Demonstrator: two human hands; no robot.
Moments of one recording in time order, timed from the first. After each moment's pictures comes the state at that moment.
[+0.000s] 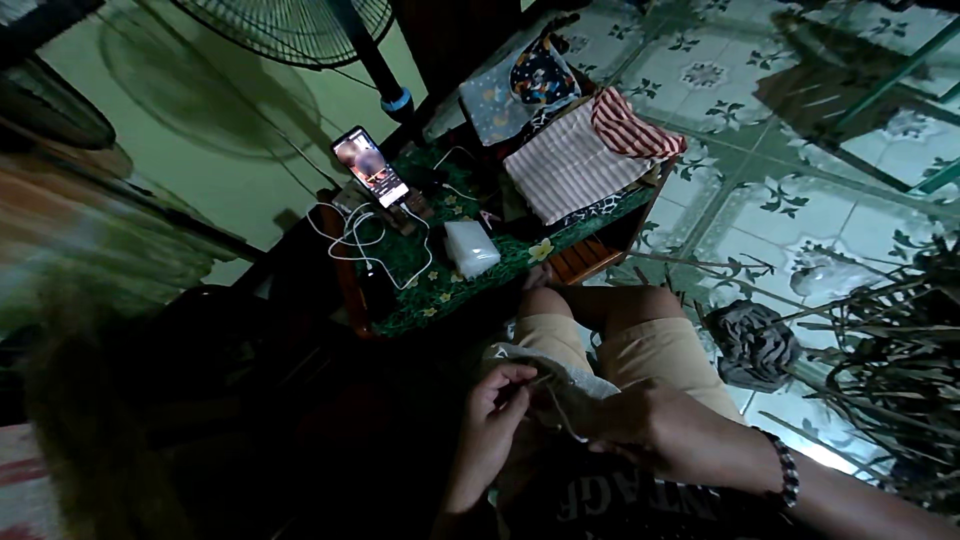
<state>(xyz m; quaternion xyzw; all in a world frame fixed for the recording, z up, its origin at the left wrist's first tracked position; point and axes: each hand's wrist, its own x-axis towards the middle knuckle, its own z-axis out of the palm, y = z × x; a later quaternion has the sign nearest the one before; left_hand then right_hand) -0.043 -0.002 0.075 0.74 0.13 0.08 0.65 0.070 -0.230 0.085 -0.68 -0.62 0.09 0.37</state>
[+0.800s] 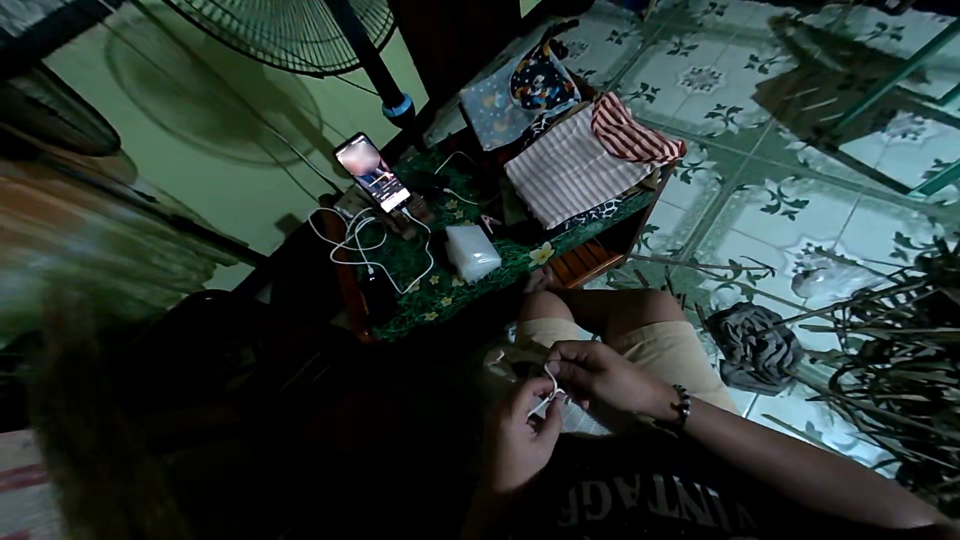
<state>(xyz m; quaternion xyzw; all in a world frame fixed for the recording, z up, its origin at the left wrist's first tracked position) -0.039 -0.031 0.049 0.85 0.05 0.23 0.47 0.104 -0.171 0.048 -0.60 -0.36 0.41 0.59</state>
